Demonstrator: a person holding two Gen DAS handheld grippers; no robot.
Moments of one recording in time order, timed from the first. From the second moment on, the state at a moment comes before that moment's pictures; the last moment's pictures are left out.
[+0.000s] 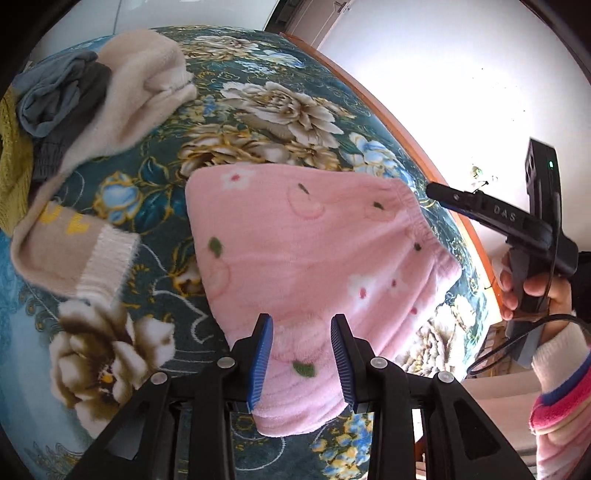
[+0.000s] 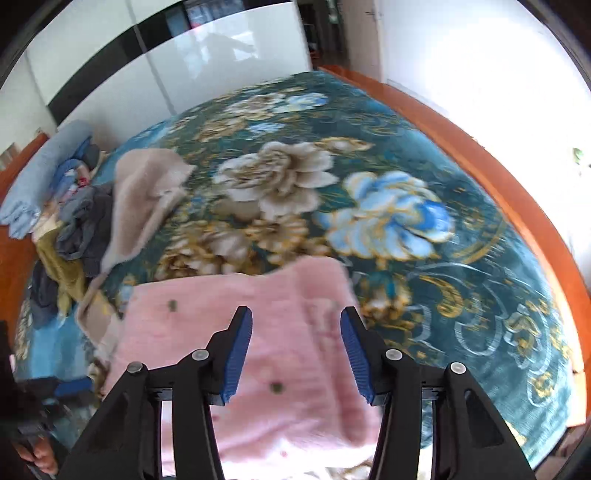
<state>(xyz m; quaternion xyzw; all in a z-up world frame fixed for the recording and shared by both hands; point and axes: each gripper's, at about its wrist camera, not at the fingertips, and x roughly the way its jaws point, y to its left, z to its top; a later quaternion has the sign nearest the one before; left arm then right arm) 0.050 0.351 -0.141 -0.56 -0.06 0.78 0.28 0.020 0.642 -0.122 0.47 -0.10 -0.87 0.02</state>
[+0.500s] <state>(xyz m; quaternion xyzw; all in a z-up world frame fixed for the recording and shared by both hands) 0.044 0.345 -0.160 -0.58 -0.09 0.77 0.24 -0.006 0.613 -0.166 0.53 -0.07 -0.85 0.00</state>
